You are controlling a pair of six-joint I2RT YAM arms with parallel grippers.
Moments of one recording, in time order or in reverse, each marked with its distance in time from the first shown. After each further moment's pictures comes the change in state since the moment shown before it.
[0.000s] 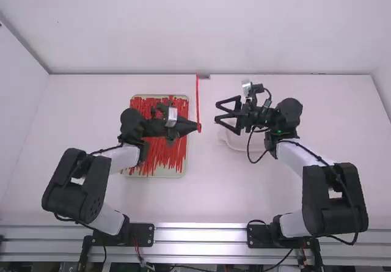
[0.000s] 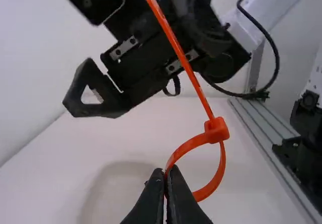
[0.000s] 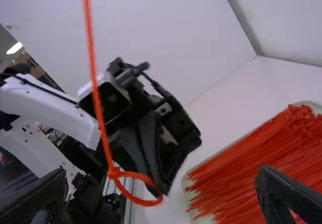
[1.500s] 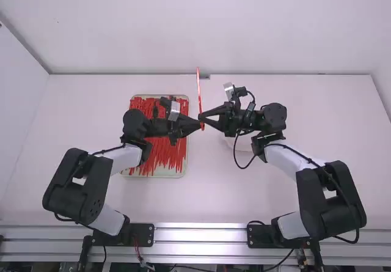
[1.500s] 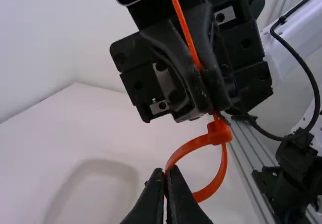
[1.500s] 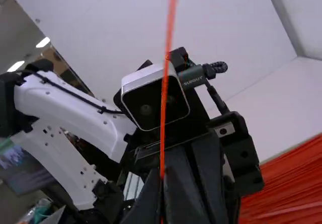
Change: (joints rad) left arm -0.032 0.000 0.001 0.034 -0.064 -0.219; right arm 0.151 0.000 0.000 0.053 0.076 0.075
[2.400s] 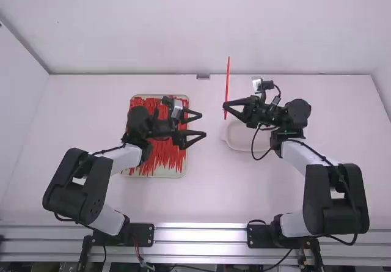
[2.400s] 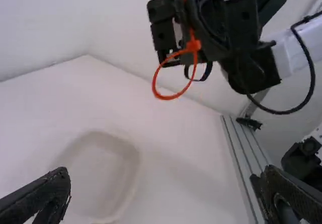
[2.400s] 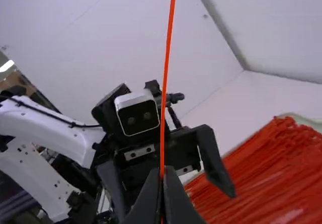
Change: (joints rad) left arm 0.000 0.000 0.000 -0.239 -0.078 0.023; right arm -0.248 0.000 0.000 -0.063 -0.064 -0.001
